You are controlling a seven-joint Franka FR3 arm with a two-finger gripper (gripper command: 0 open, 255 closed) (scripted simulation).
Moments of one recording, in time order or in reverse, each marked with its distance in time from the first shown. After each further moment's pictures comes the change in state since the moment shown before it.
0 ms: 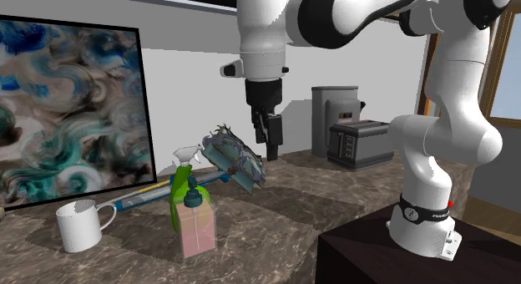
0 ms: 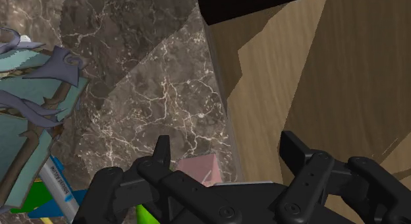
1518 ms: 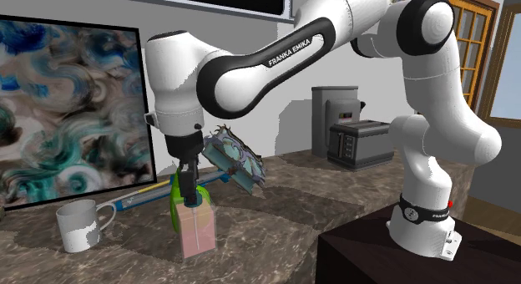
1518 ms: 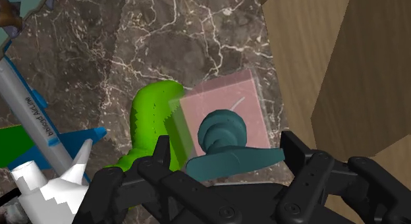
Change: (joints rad) arm -0.056 0.570 -0.036 0.463 0.016 0.140 -0.008
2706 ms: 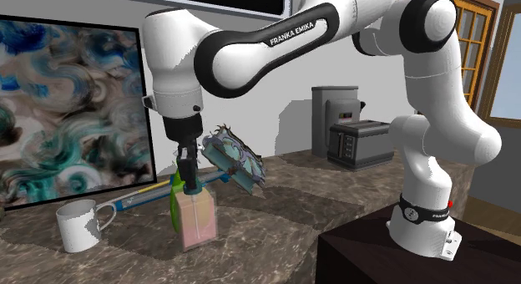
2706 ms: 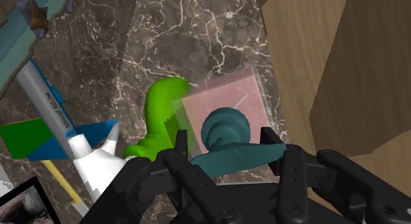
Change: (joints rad) arm 0.001 -0.026 -0.001 0.052 0.000 -0.076 -0.013
